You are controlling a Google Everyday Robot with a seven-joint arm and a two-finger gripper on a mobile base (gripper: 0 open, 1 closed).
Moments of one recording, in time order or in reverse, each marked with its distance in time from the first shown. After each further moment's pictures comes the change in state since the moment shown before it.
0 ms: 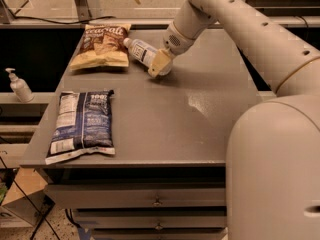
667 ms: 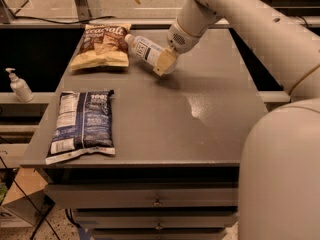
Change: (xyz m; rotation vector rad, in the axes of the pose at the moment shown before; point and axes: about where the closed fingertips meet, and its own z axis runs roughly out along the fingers) arm 0.011 0.008 -0.022 0.041 0.021 -0.039
